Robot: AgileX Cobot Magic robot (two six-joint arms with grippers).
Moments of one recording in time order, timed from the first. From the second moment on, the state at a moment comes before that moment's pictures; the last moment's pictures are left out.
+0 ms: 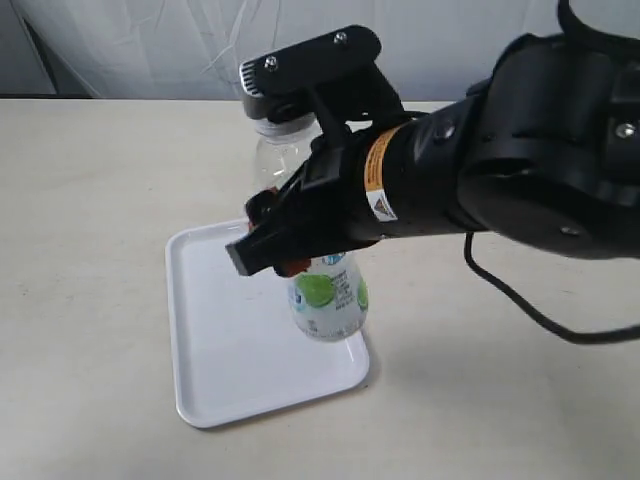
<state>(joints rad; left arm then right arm) -0.04 0.00 0.00 0.00 0.25 0.11 1.10 1.41 -1.00 -0.43 0.45 0.57</state>
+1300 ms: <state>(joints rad) -0.04 0.00 0.00 0.02 0.25 0.11 0.88 1.47 -1.02 -0.32 0.04 0.40</state>
